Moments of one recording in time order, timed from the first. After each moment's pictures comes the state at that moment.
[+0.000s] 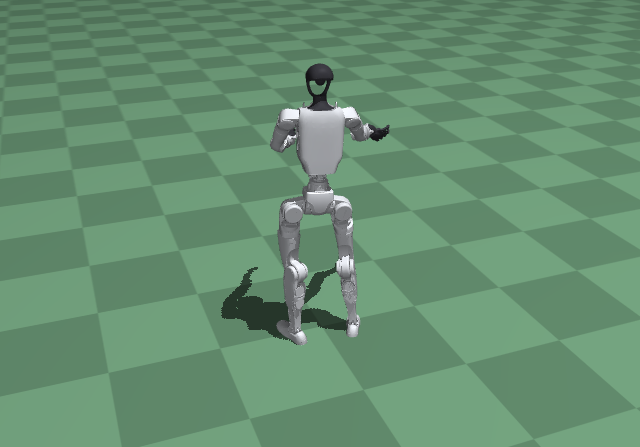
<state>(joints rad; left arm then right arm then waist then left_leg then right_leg) -0.72 0.20 -0.56 0.61 -0.22 -0.18 0.32 -0.76 -0.55 -0.25 1.01 1.11 -0.21 -0.57 -0.01 -0.02 0.10 0.07 0.04 0.46 0.00 -0.15 -0.21 0.01 -0.22 -0.30 0.06 -0.04 0.22</state>
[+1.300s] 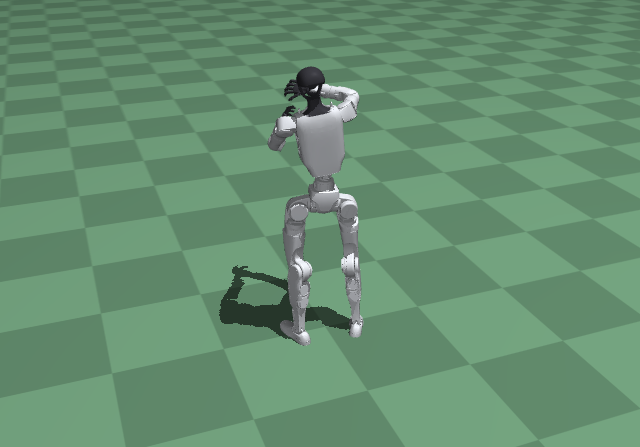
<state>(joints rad) -0.82 0.29 -0.56 0.68 -0.11 -0.21 0.25 -1.44 -0.71 1.14 0.37 -0.73 -0.13 -0.12 0.08 -0.17 0.03 0.17 0.08 0.50 0.02 -0.21 -0.18 0.07 -0.18 -0.27 0.11 -0.07 0.24</state>
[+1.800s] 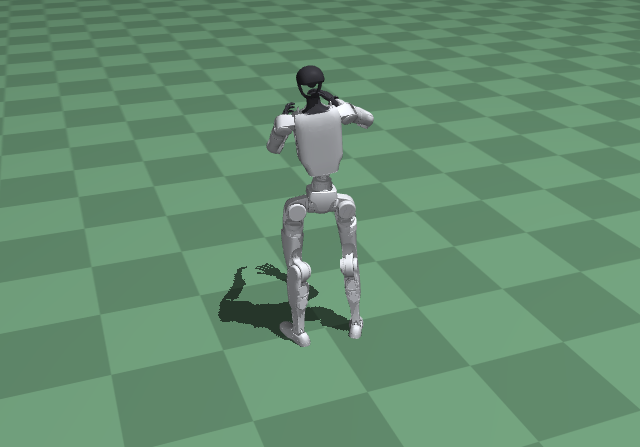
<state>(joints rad) -0.73 0.29 -0.52 0.46 -0.29 -0.23 0.32 -0.77 -0.82 0.55 0.10 -0.08 -0.10 -0.19 0.04 -0.14 0.05 0.17 0.07 0.49 0.02 -0.22 -0.18 0.07 -0.19 -0.28 0.12 -0.08 0.25</state>
